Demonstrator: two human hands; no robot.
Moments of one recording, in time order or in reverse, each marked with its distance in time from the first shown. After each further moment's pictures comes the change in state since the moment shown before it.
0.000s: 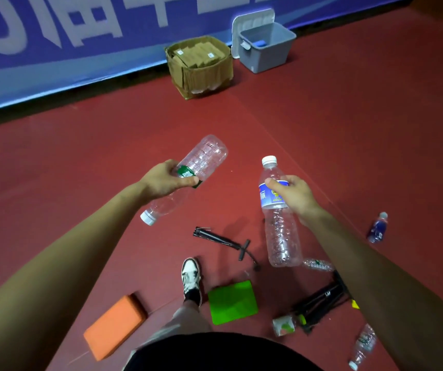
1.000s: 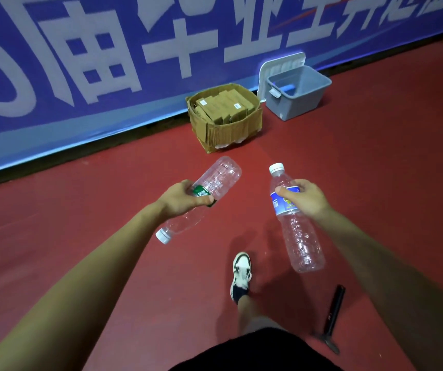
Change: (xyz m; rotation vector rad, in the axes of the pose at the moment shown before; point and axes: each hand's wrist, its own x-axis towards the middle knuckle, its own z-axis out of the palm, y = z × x) left_hand 0.419 0.042 -0.252 -0.005 -0.005 -0.011; right_hand 0.412 -0.265 0.186 -0.238 -0.020 -0.154
